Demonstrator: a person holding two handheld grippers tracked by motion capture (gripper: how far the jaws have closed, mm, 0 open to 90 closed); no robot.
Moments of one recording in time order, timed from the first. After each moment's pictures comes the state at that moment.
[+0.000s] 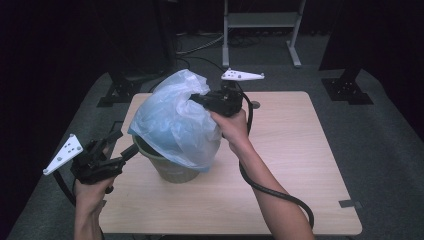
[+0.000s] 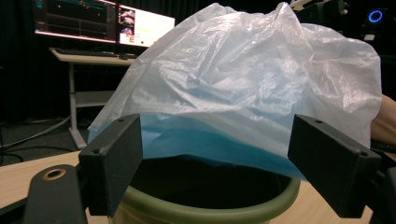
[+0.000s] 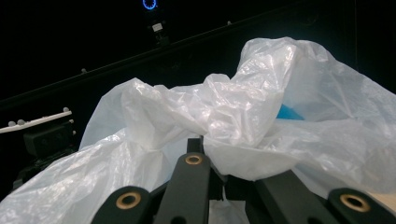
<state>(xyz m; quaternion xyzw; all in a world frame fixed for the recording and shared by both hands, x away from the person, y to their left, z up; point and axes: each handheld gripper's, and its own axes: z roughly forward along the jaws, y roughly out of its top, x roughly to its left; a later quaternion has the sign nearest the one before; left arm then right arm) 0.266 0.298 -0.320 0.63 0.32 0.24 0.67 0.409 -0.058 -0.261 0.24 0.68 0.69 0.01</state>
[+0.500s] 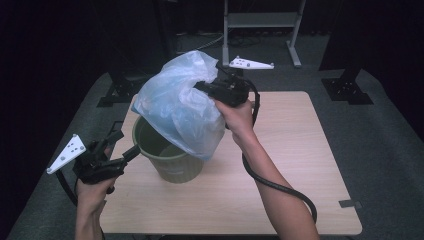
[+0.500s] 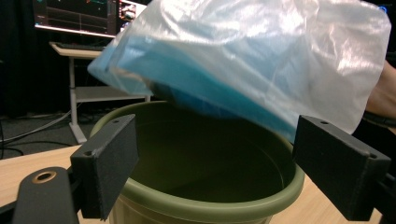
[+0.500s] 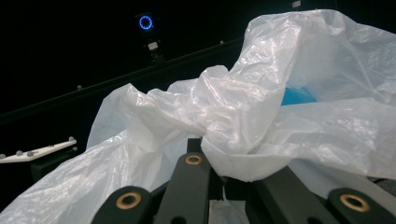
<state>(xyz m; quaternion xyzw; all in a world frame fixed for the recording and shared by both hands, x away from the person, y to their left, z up) 0.270 0.295 -0.324 0.64 0.33 0.24 0.66 0.412 -0.072 -0.235 0.24 0.66 0.71 0.03</state>
